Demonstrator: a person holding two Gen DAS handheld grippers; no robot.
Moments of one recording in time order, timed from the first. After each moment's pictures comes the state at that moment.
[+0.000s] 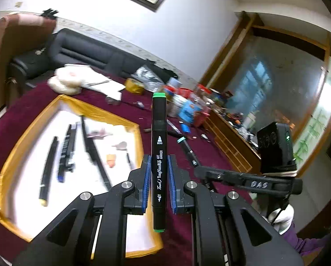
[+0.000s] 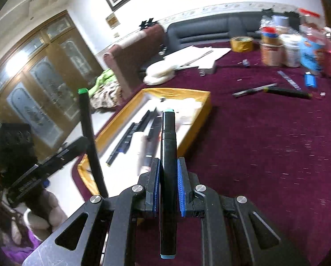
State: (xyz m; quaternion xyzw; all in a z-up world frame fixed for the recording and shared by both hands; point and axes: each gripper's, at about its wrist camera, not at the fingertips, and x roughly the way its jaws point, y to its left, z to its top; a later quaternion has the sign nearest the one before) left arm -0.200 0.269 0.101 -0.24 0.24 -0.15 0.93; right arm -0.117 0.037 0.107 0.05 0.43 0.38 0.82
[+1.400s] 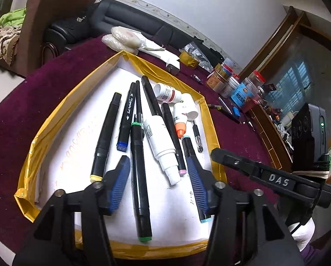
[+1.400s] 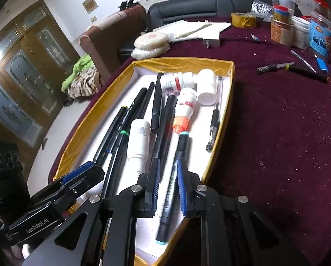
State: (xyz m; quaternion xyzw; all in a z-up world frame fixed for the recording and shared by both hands) left arm -0.180 0.320 0.032 -0.27 0.35 -0.04 0.90; right arm -0.111 0.137 0.061 0.03 0.48 0.29 0.83
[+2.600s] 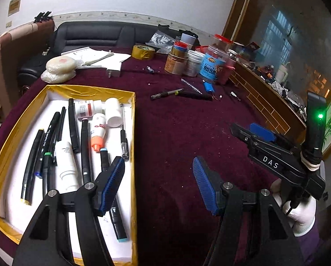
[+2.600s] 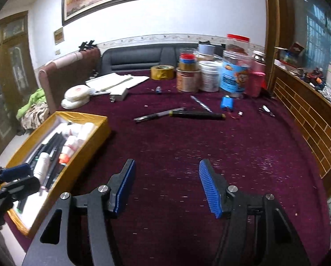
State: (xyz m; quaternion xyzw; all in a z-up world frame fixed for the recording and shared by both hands) left arm -0.136 0.171 0.088 -0.10 0.37 -0.07 0.92; right arm -0.096 -0.042 0.094 -0.02 0.33 0.14 0.93
